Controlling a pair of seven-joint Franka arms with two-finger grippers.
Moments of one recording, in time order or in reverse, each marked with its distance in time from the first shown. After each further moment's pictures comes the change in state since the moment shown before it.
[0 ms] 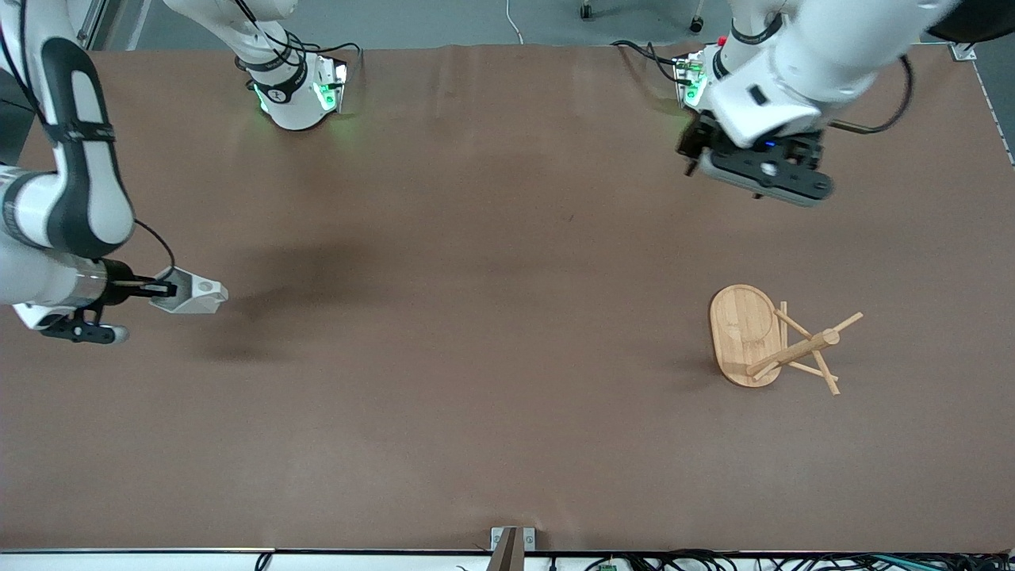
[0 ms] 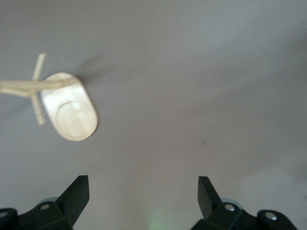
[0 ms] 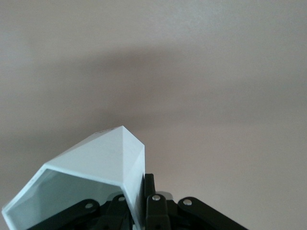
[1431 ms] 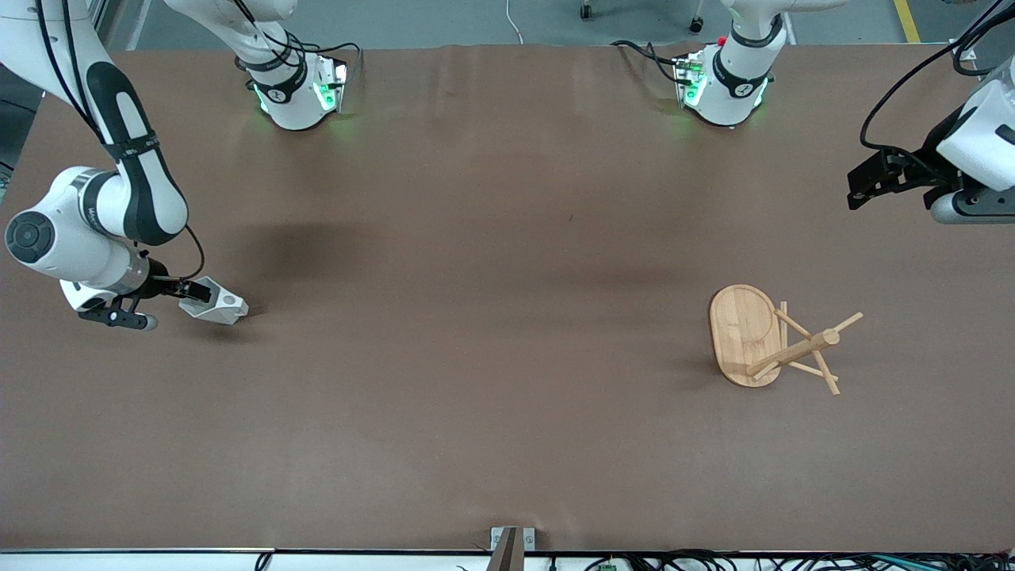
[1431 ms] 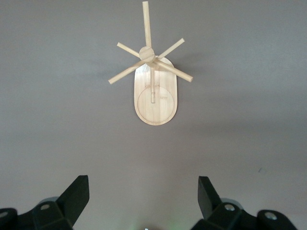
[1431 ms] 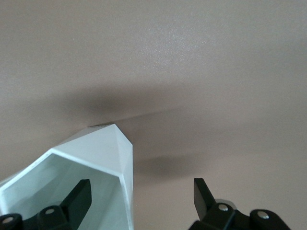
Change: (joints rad) left arm 0.361 -0.029 0.031 0.000 0.090 -0.059 -0.001; right arm -0.028 0.024 -0.027 -0.427 -0.056 0.638 0.026
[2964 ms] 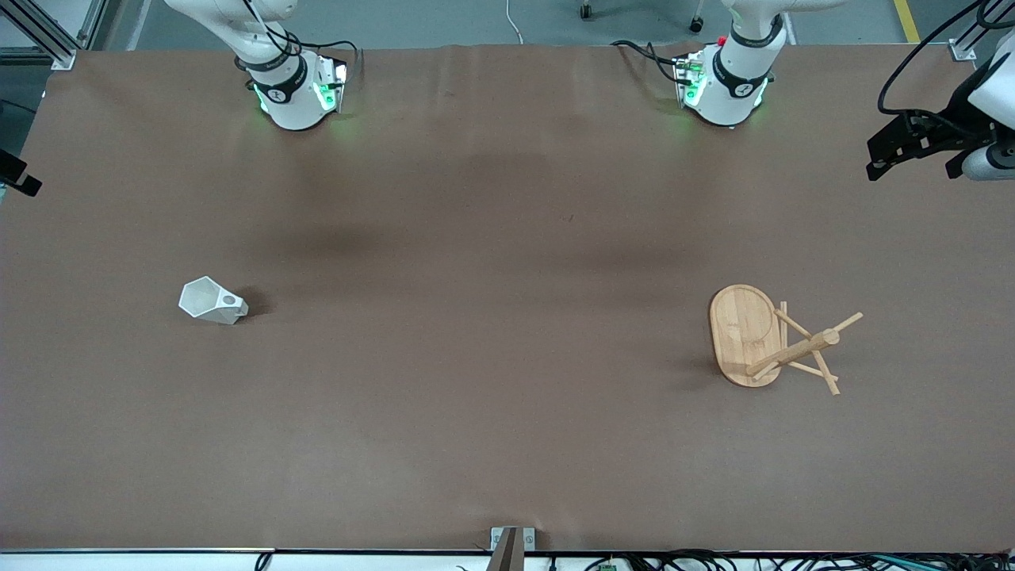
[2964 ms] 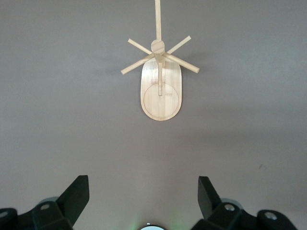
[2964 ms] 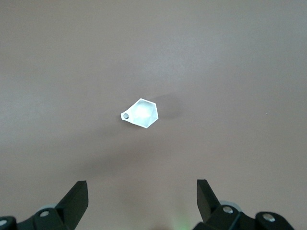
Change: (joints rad) left arm 0.016 -0.079 0.009 -0.028 0.001 -0.029 0.002; right arm -0.009 -0.365 0.057 0.631 0.000 -0.927 0.100
